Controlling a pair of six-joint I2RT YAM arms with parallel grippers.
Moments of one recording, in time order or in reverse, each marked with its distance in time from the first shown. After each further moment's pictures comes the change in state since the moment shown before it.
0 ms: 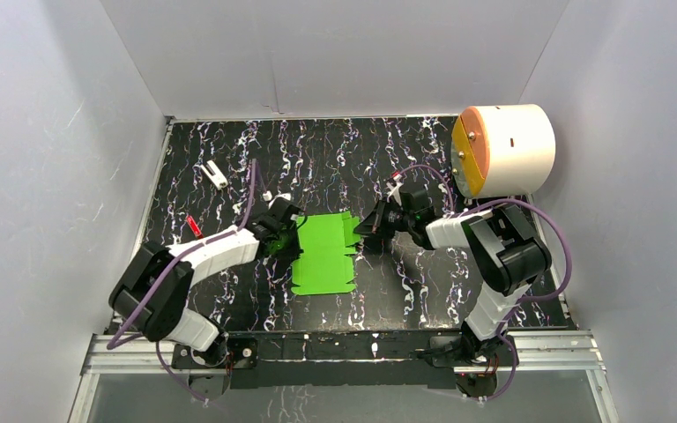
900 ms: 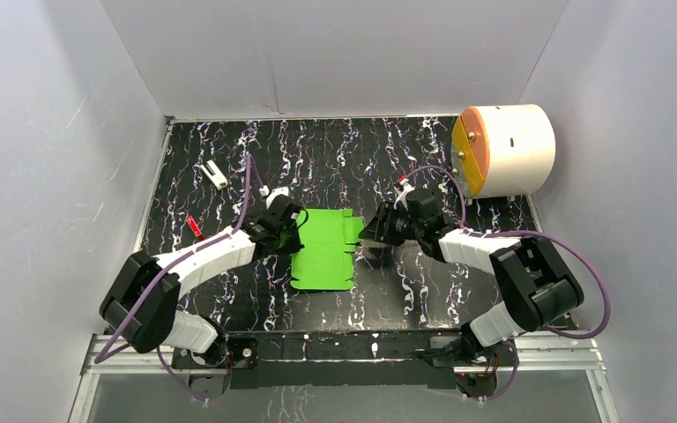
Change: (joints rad) left arm -0.050 -0.040 0.055 -0.076 -0.117 -0.035; right arm 0.034 -0.251 -0.080 -0.185 0.138 -0.141
